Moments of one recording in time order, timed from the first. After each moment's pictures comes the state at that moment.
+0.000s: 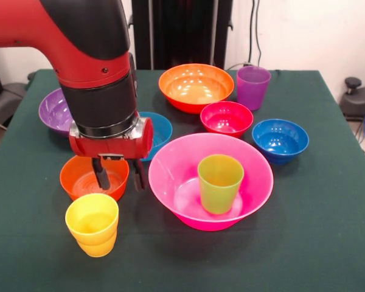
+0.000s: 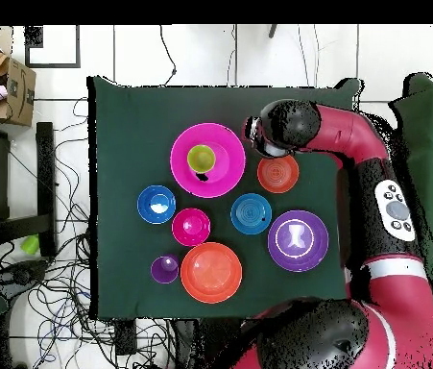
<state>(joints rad) -0.62 -0.40 0.46 1.15 -0.38 0.88 1.75</state>
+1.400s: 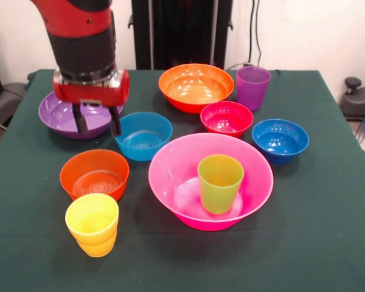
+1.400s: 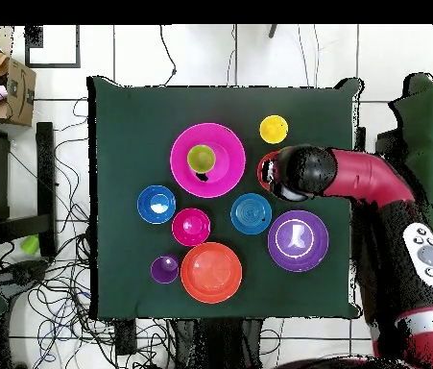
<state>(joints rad) -0.71 -0.58 0.41 1.47 -0.44 0.80 1.75</state>
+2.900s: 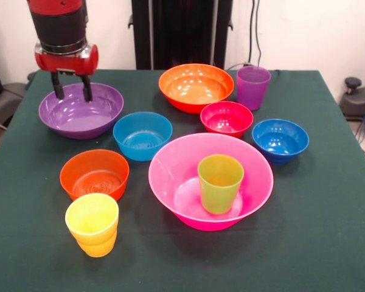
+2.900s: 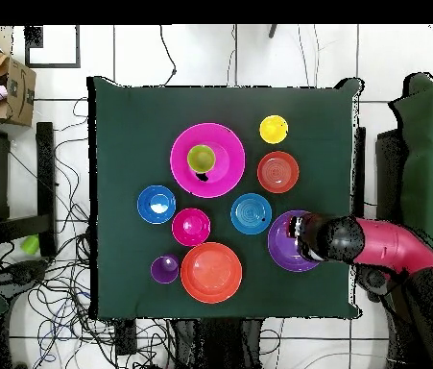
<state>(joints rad) -0.92 -0.64 0.40 1.74 -0.60 0.64 1.75</state>
